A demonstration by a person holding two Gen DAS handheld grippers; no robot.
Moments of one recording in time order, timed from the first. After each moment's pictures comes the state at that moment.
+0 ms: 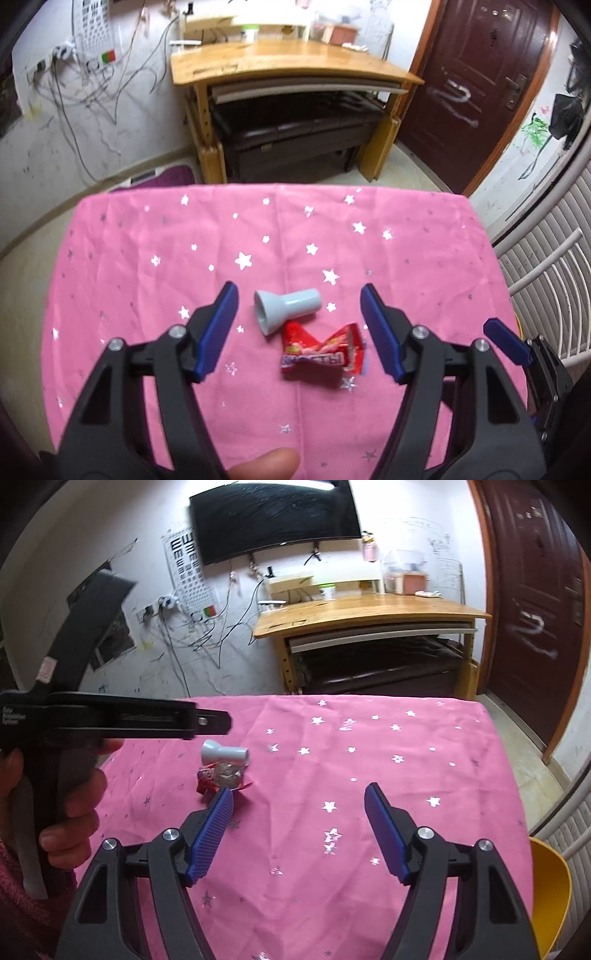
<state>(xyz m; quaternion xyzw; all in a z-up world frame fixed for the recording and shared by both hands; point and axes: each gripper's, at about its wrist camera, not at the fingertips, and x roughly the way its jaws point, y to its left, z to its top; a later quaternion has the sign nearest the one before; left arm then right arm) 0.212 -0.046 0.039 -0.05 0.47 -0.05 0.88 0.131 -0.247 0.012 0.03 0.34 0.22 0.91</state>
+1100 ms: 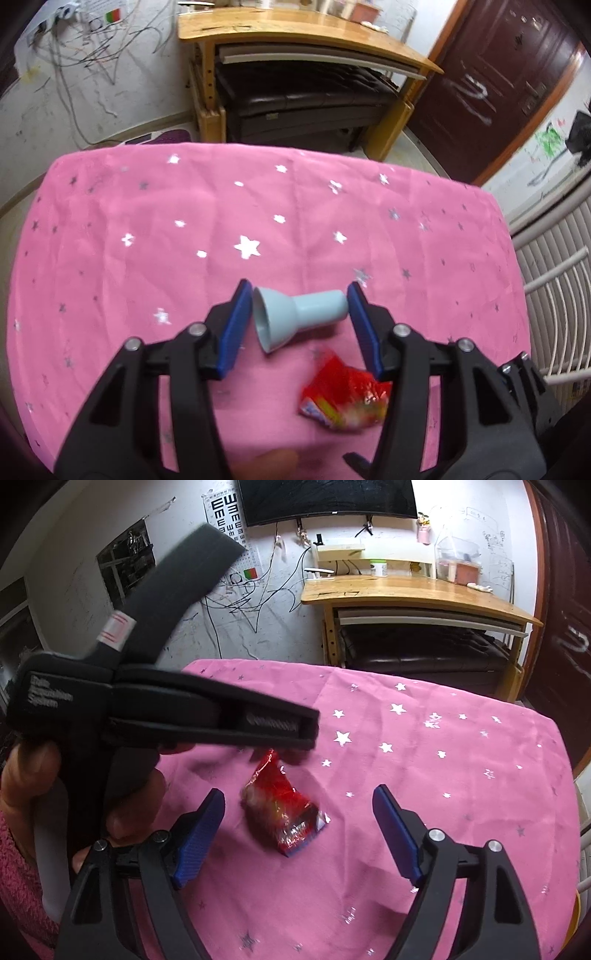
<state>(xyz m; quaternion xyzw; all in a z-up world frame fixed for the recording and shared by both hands) 0.241 -0.027 -0.002 -0.10 0.51 -0.04 0.85 0.162 -0.179 -0.004 -0.02 0.38 0.29 0.88</state>
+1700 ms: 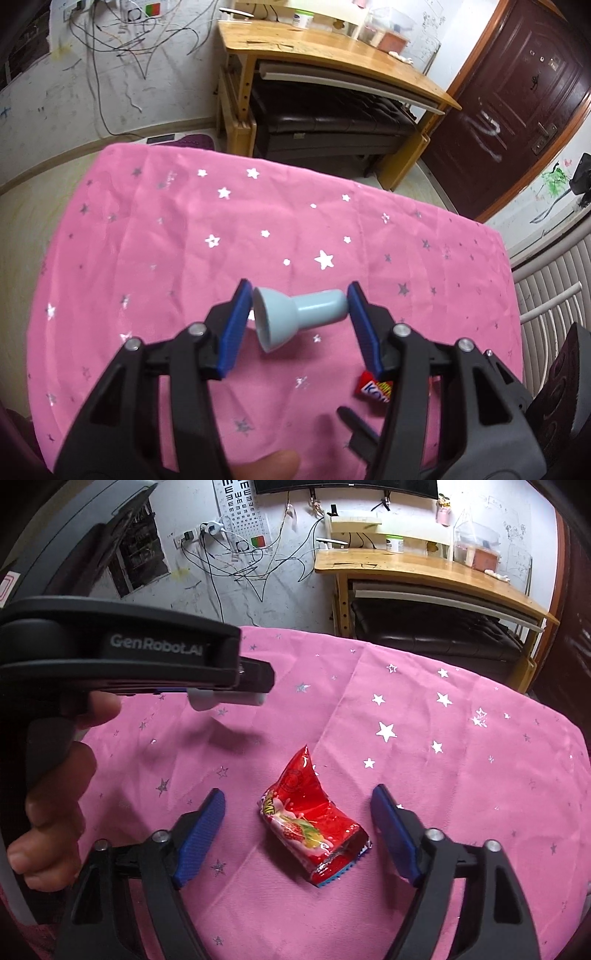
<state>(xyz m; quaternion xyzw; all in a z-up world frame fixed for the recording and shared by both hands) 0.221 0.025 0.016 -0.14 0.48 -0.01 0.86 0.182 -0.134 -0.024 -0.06 0.42 0.29 0.86</state>
